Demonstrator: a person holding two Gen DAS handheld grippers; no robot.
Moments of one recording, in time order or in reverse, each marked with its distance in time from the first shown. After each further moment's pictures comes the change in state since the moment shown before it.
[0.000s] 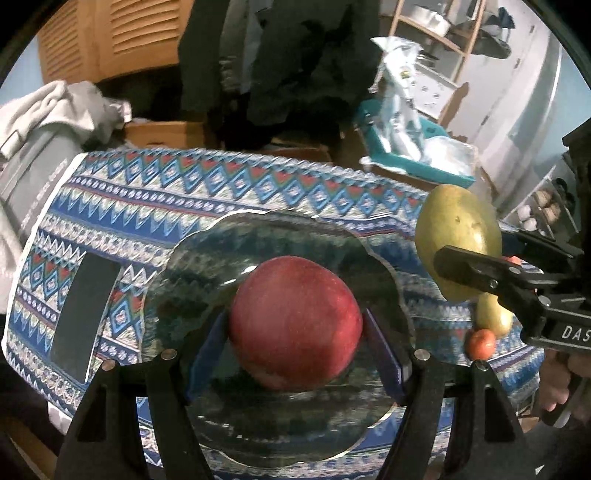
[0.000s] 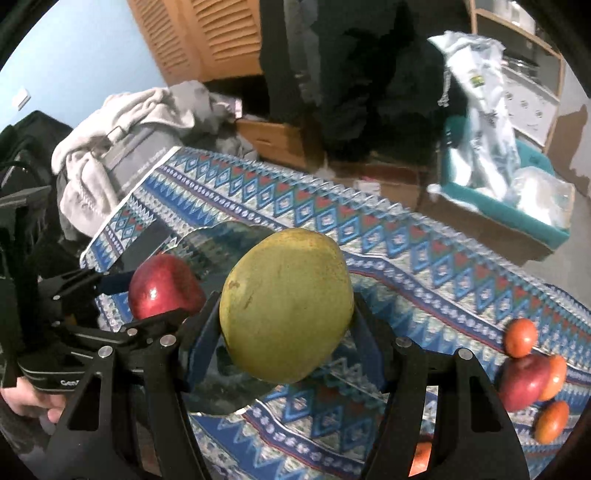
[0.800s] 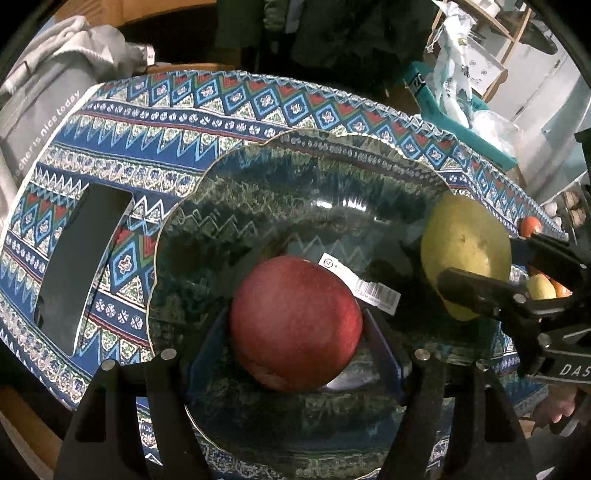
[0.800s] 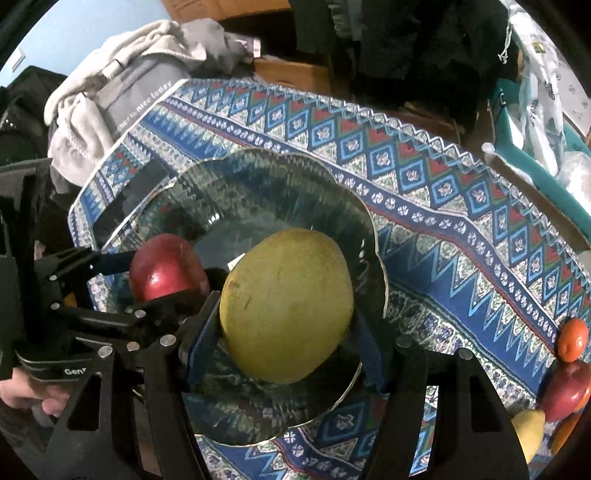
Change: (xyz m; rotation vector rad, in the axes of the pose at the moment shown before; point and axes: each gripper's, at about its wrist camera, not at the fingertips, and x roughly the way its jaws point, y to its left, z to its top) left arm 0.053 0.045 -0.028 -0.079 0.145 0.052; right arm 0.083 0.021 -0.017 -0.054 0.197 0.017
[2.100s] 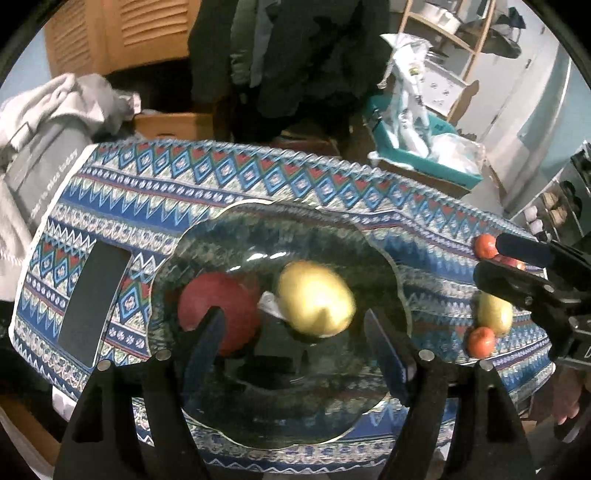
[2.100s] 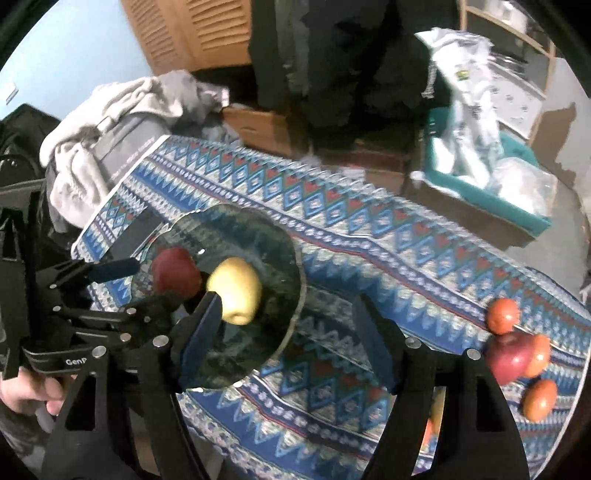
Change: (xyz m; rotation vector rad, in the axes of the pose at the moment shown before) left arm -0.073 -0.054 0.015 0.070 -0.125 -0.031; right arm -0.120 -0.020 -0.018 0.086 -0.181 -0.123
